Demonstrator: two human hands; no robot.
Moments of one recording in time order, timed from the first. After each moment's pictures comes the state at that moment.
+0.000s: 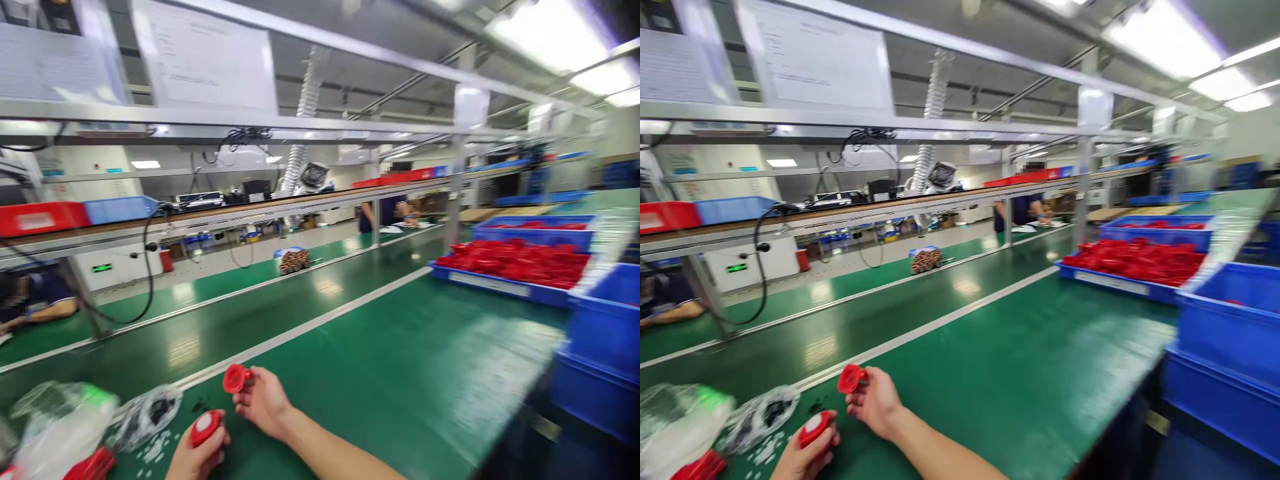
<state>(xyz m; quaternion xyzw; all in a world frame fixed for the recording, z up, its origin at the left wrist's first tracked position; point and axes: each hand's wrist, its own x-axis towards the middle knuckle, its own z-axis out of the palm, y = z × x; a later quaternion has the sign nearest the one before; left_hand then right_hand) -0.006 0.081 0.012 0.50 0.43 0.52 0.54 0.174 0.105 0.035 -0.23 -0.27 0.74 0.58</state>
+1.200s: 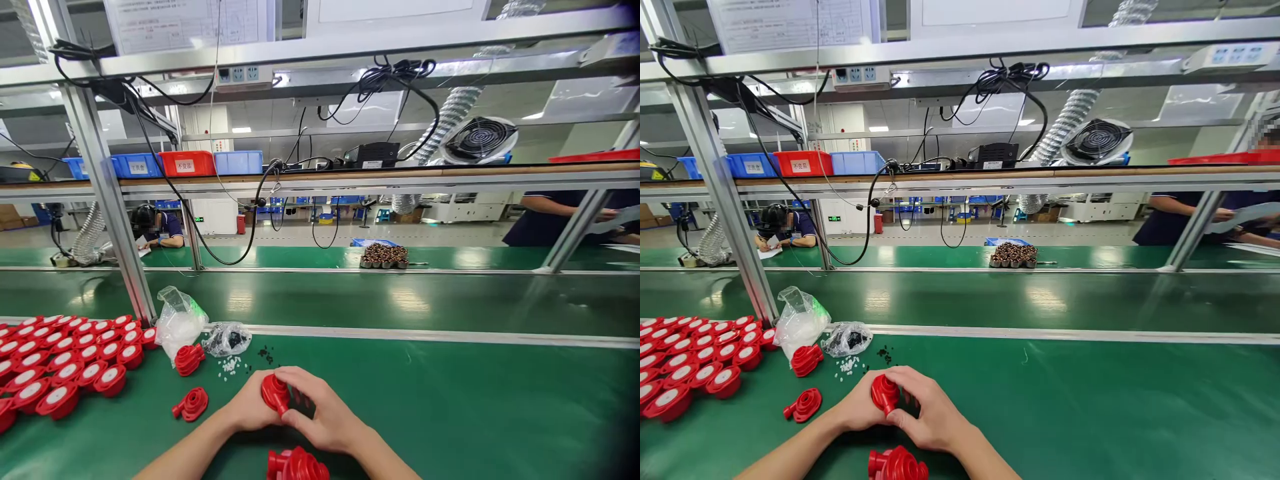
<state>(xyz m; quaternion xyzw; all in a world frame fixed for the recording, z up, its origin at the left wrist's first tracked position) -0.024 0.059 0.039 0.71 0.30 0.37 0.51 0.179 0.061 0.023 -0.18 -0.85 0.25 0.42</state>
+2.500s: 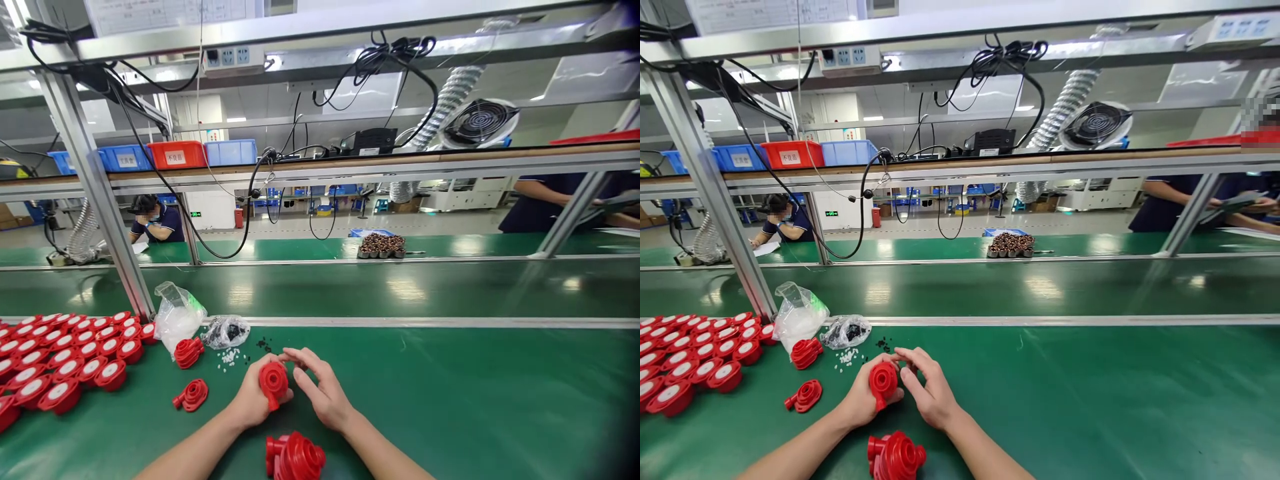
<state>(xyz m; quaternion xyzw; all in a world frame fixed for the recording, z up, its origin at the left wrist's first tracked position) -0.019 0.056 0.018 0.67 0.36 0.47 0.44 0.175 0.065 0.012 -0.25 -0.77 0.25 0.53</state>
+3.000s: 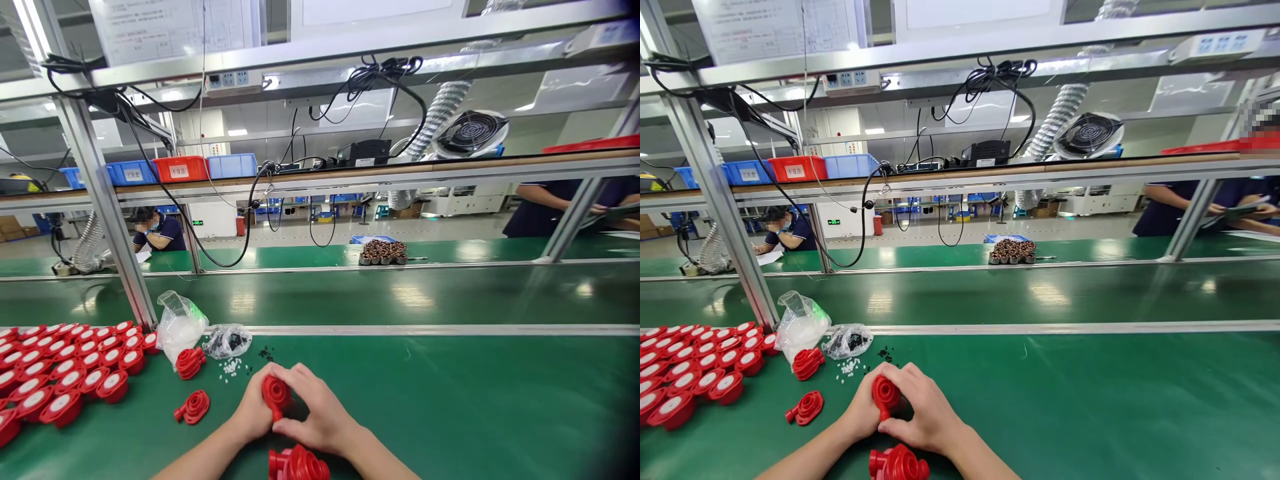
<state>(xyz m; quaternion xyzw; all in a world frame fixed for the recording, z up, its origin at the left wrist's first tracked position) -0.019 0.063 0.006 0.67 0.36 0.49 0.42 0.164 0.063 0.011 -0.20 -0.87 0.12 0.44</state>
